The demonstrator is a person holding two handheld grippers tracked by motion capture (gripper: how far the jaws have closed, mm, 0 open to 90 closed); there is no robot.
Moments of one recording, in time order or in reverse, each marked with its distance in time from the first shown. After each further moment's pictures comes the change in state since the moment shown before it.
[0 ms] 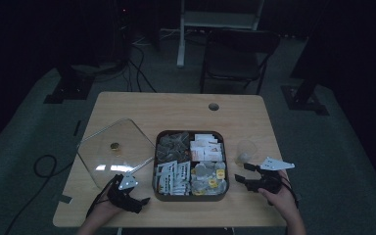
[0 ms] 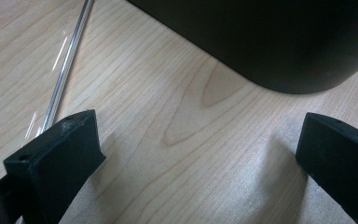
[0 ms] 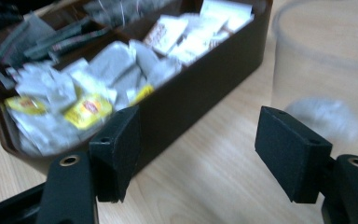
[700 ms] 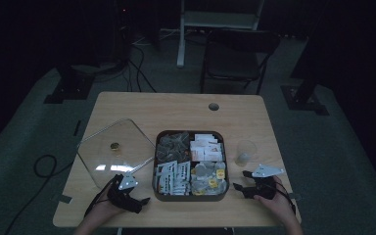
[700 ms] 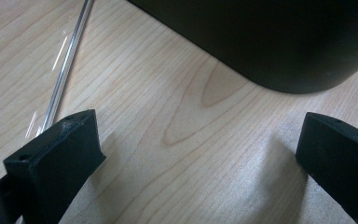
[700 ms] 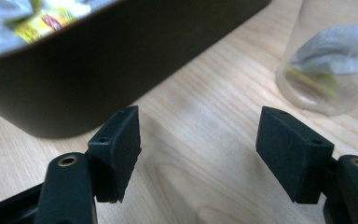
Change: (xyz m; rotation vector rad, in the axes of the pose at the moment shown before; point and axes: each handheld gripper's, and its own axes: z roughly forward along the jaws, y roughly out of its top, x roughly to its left) left arm 0.000 0.000 0.000 0.002 0.003 -0.004; right arm 0.005 -0.023 0.016 0.158 -0.068 -0.094
